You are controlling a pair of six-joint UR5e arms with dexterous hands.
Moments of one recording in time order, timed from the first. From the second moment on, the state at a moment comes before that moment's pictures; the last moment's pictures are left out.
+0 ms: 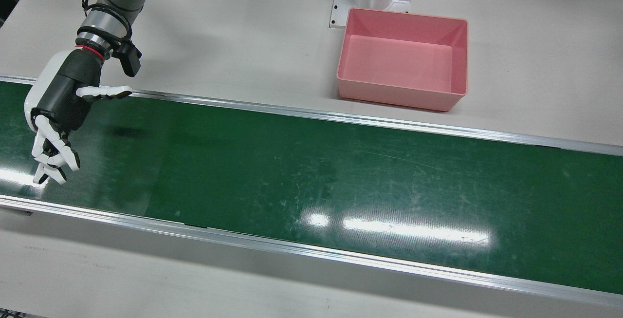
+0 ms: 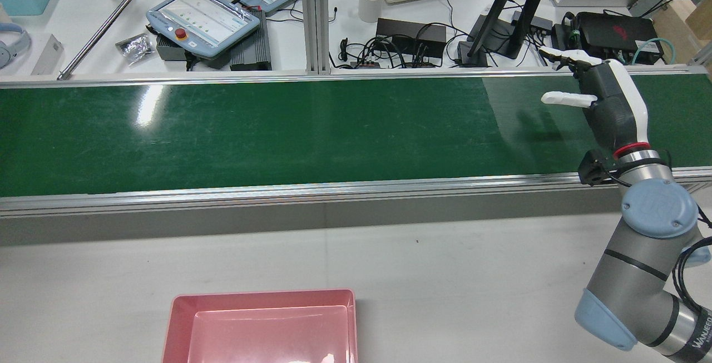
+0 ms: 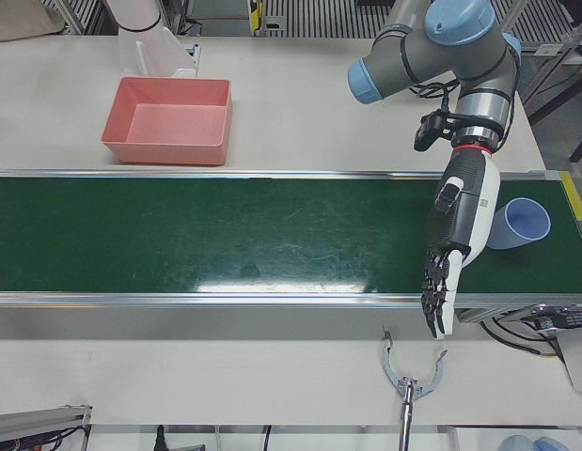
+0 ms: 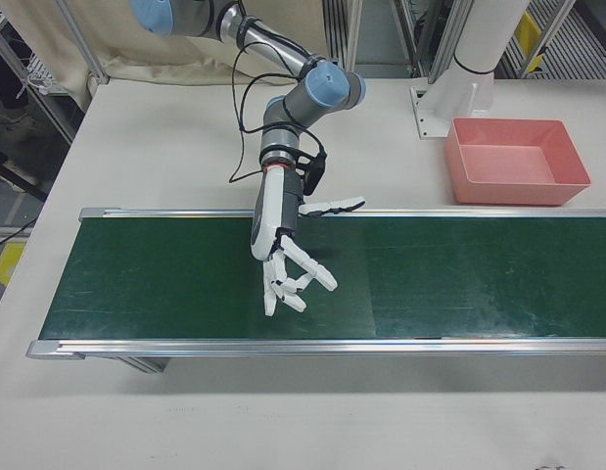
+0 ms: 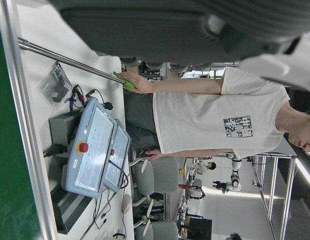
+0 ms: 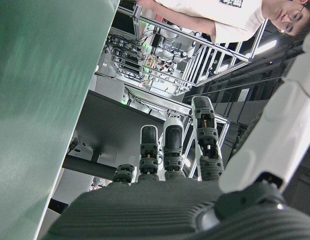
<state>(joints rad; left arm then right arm) -1.41 -1.79 -1.71 0.33 1.79 0.00 0.77 -1.42 1.93 -3.59 -0.71 -0.36</state>
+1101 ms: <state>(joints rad) -1.41 -1.79 -1.71 0.33 1.79 0.00 0.76 -1.43 1.90 -3.58 -0.69 -0.36</state>
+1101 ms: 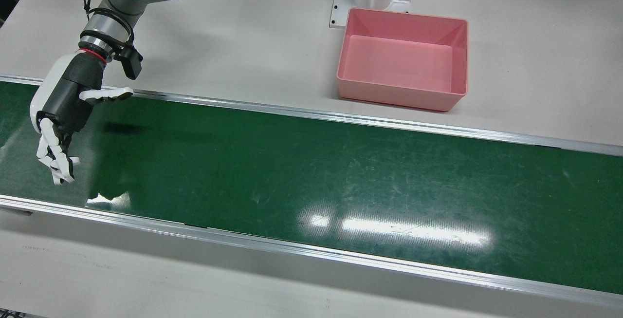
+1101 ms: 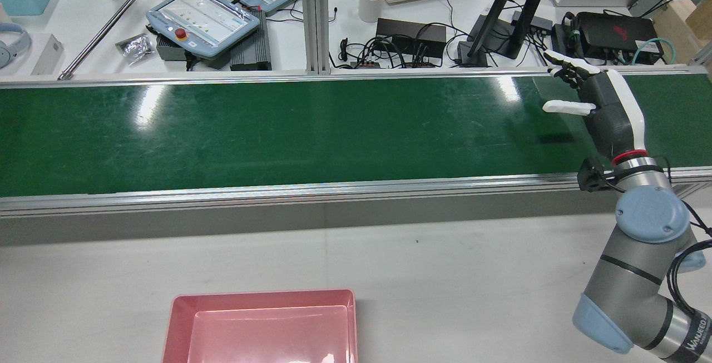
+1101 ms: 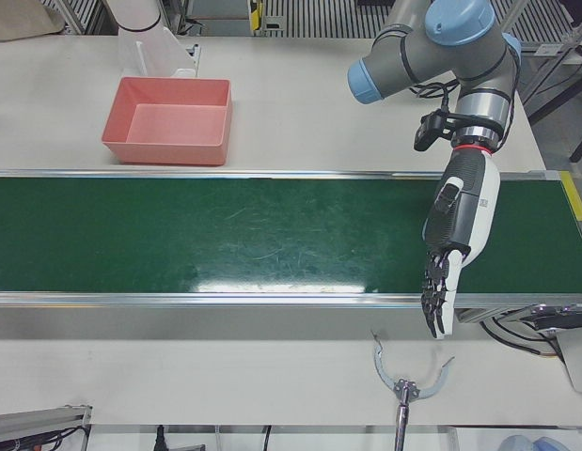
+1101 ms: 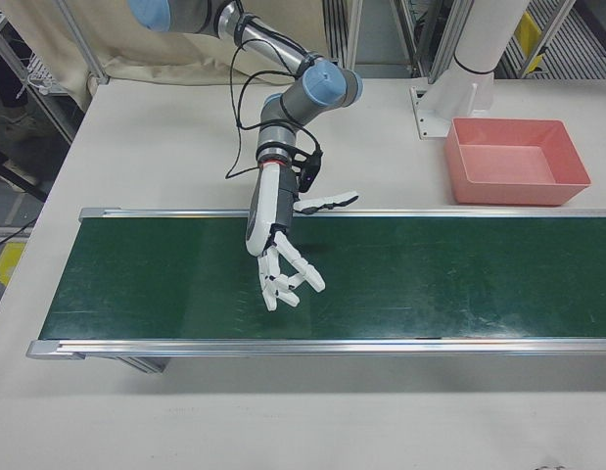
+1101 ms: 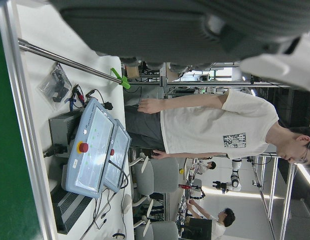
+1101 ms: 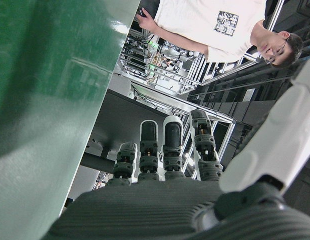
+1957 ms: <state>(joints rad) -1.41 -1.79 -1.71 0.33 1.79 0.00 0.76 -1.43 1.89 -3.57 -0.69 -0.36</state>
